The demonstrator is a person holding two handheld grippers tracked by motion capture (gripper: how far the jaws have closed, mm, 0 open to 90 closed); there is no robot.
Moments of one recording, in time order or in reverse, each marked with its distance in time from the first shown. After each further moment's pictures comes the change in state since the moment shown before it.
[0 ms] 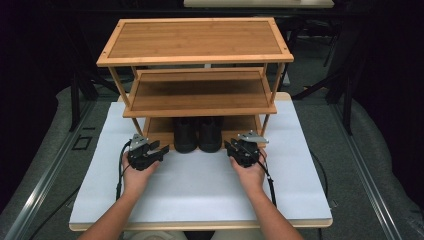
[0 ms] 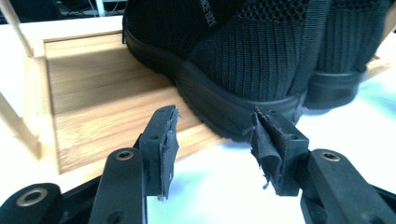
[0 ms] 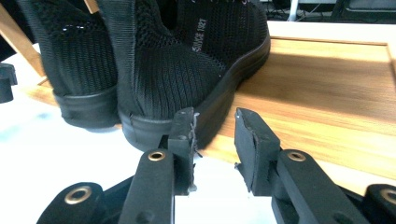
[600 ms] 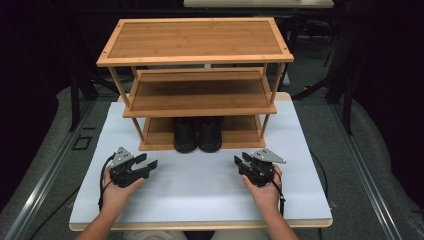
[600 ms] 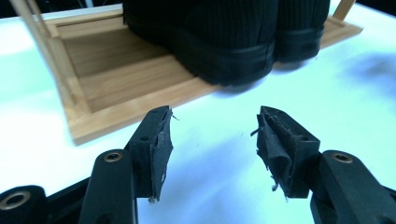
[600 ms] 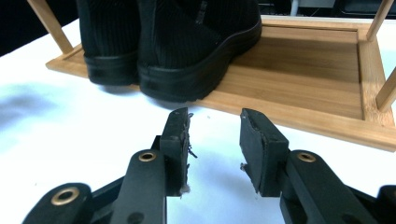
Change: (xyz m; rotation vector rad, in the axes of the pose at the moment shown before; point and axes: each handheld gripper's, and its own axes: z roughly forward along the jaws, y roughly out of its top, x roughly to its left) left arm 0.006 -0.026 -0.055 0.036 -0.038 0.056; right arm -0.004 -0.032 -0.058 -0.018 0.016 -0.025
